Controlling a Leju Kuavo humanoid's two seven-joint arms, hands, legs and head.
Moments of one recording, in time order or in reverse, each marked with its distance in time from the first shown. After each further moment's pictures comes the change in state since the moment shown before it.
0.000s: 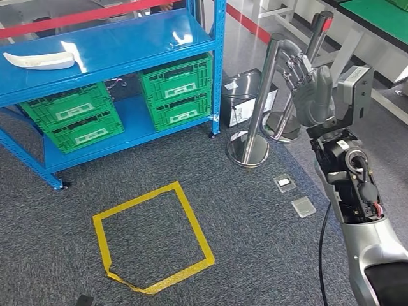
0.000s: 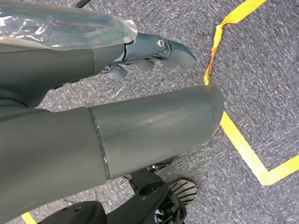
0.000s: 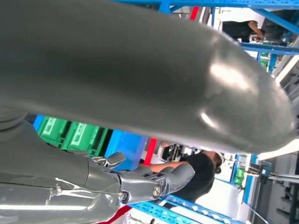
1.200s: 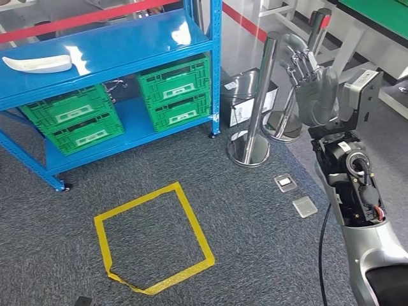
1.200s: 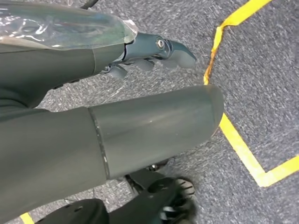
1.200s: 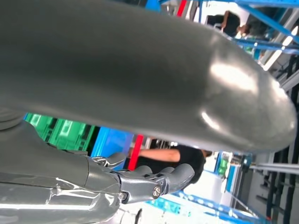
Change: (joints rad) left arm 0.002 0.004 0.000 0.000 0.022 0.000 -0.007; right arm 0.013 0.000 0.001 -0.058 0.027 -0.023 -0.033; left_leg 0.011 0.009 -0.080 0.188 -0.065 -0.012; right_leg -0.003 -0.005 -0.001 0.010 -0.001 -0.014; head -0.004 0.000
